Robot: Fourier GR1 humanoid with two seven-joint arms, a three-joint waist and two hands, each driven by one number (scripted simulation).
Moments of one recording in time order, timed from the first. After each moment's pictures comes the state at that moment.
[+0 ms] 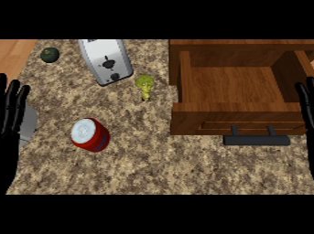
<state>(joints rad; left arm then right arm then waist) 0.02 0.07 0.05 -2.10 -0.03 -0.04 0.00 0.00 -0.12 -0.03 -2.10 -0.04 -0.01 0.03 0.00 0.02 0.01</state>
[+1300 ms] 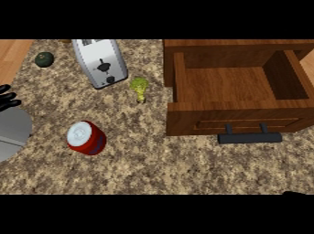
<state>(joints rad) -0.23 0.81 0.10 -1.38 0.81 -1.12 -0.02 0.26 -0.16 -0.21 -2.11 -0.18 0.04 0.11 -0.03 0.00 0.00</state>
